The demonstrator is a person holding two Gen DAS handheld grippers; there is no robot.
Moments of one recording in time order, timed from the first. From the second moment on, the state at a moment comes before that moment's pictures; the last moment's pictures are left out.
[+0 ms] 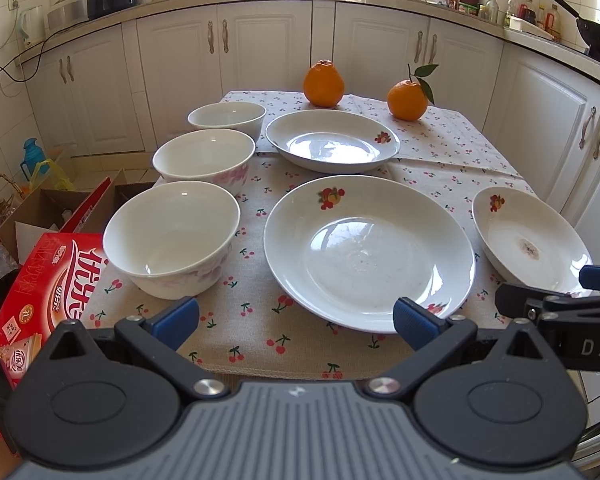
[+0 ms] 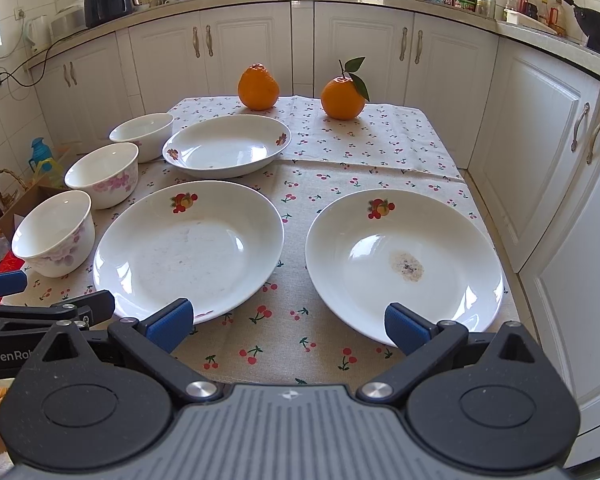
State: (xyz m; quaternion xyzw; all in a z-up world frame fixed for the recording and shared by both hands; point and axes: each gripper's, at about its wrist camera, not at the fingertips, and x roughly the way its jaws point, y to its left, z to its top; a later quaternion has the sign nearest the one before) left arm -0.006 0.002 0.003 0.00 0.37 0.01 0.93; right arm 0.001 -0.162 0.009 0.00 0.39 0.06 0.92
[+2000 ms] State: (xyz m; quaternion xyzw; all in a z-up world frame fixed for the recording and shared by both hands) left arm 0.069 -0.031 0.026 0.04 0.36 -0.16 0.92; right arm 0.009 -0.264 -0.023 -0.03 0.39 0.11 0.91
